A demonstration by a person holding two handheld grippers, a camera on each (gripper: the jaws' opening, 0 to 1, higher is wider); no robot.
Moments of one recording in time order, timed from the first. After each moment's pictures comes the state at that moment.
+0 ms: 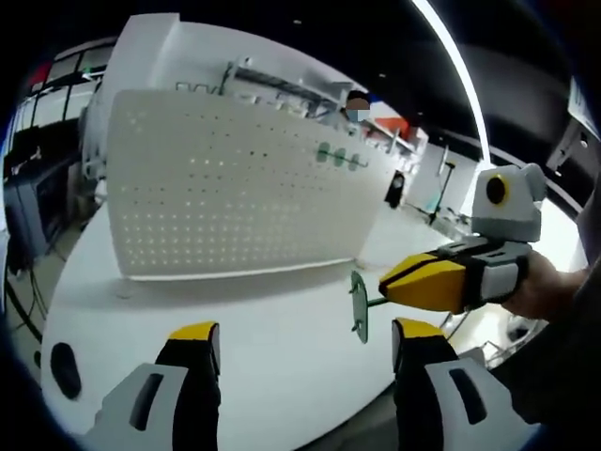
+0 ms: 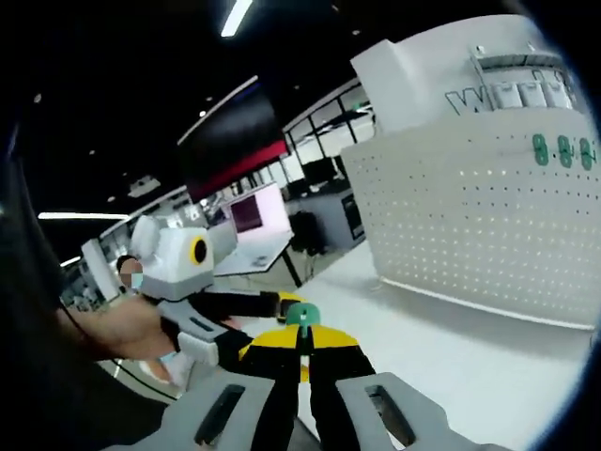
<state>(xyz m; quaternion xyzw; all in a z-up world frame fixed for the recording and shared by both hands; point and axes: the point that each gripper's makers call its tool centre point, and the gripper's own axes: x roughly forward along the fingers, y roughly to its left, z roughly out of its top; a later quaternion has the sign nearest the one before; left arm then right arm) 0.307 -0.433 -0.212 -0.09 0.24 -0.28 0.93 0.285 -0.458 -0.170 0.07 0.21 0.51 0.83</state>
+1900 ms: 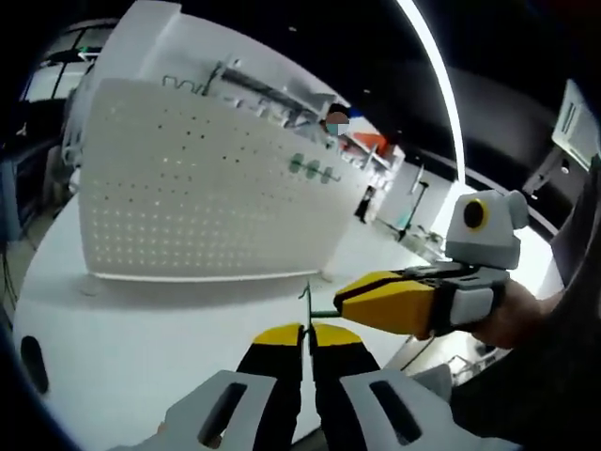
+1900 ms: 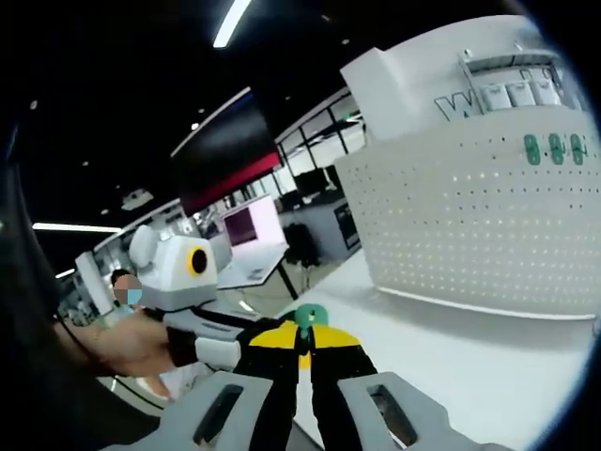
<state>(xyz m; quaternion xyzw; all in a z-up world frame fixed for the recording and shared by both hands) 0.304 -0.460 -0.194 -0.15 0.22 -0.34 0.90 0.291 -0.457 -0.159 0.11 0.19 0.48 0.85</state>
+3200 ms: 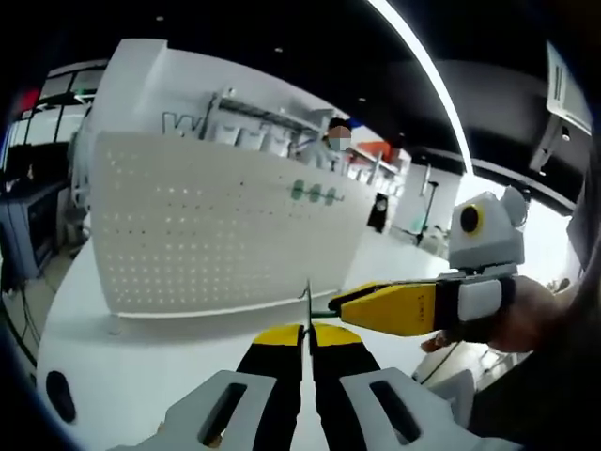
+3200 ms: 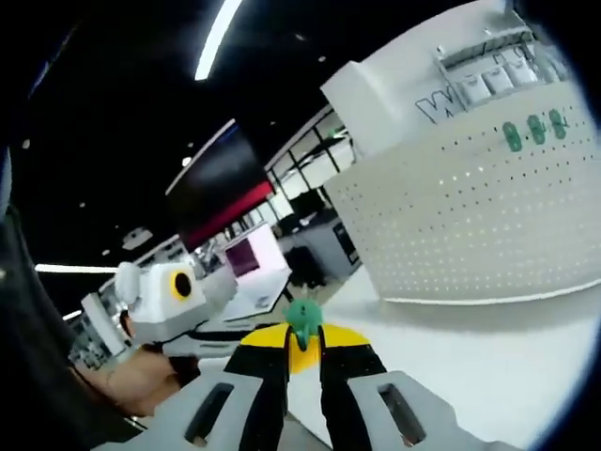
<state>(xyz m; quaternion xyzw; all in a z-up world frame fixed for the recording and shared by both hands) 0.312 -0.458 -0.170 -0.09 0.16 -0.30 0.93 0.299 -0.462 -0.143 0.20 0.18 0.46 0.85</state>
